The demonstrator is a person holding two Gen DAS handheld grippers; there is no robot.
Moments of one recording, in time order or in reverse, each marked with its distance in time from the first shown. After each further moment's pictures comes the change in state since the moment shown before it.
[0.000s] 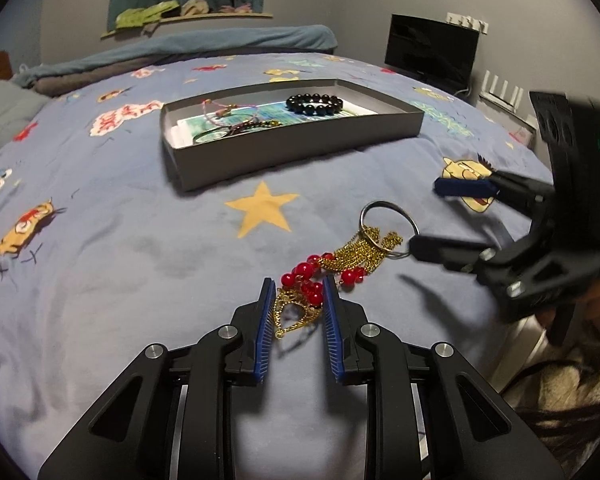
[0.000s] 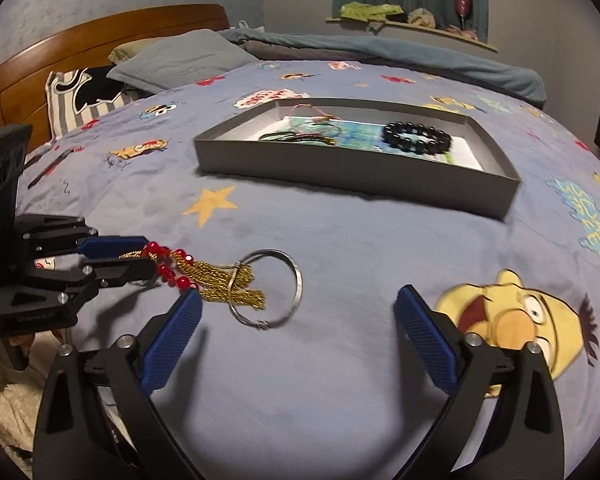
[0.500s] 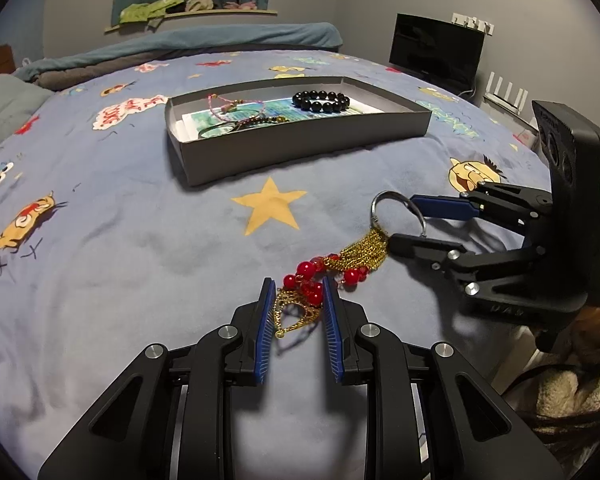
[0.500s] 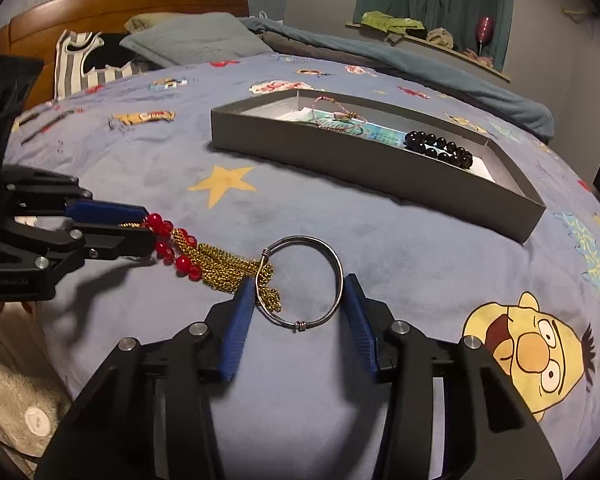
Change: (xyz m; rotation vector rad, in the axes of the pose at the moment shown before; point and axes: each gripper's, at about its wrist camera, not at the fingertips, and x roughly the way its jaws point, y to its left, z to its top) left arm 0.002 0.004 -0.001 -0.010 0.005 0.006; right arm 0.010 0.011 -0.004 -0.080 -0.005 -0.038
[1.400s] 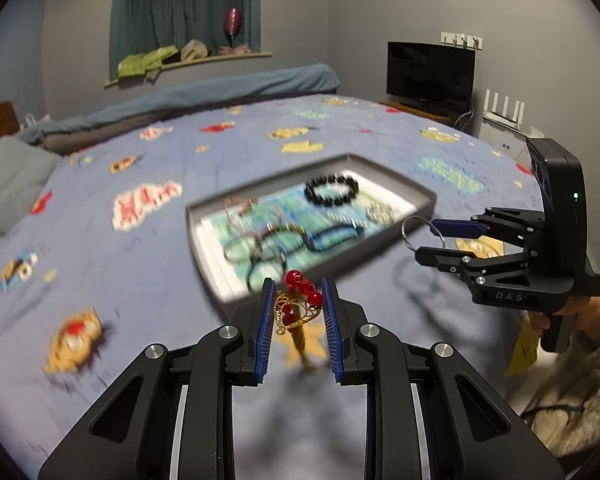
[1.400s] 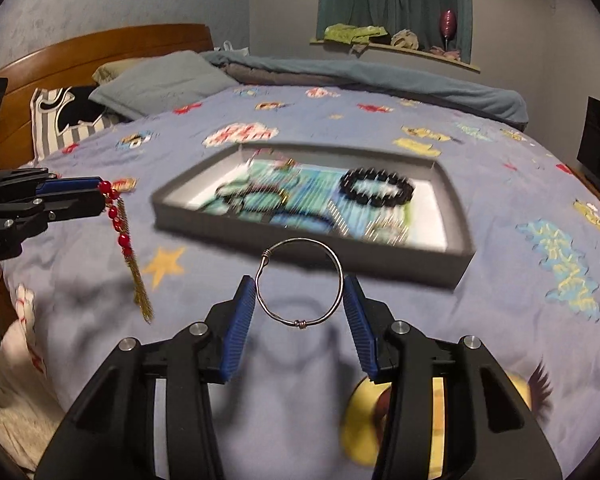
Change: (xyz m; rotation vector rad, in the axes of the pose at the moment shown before) left arm -0.037 0.004 0.094 0.106 -0.139 0.066; right arm -0.023 -0.066 0.050 0.107 -0.085 -0.044
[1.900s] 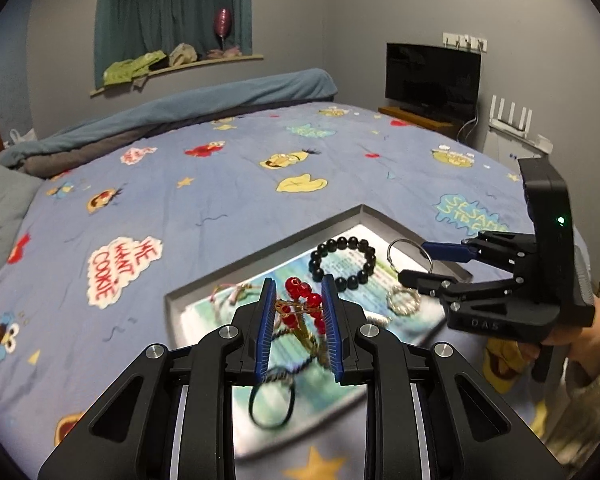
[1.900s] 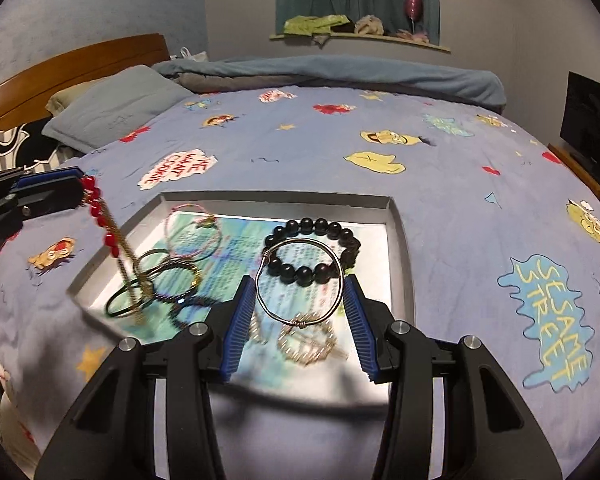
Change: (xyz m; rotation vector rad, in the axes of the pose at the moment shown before) left arm 0.086 0.006 0.093 0.016 0.018 -0.025; right arm 0.063 -0.068 0.063 0.110 0.058 -0.060
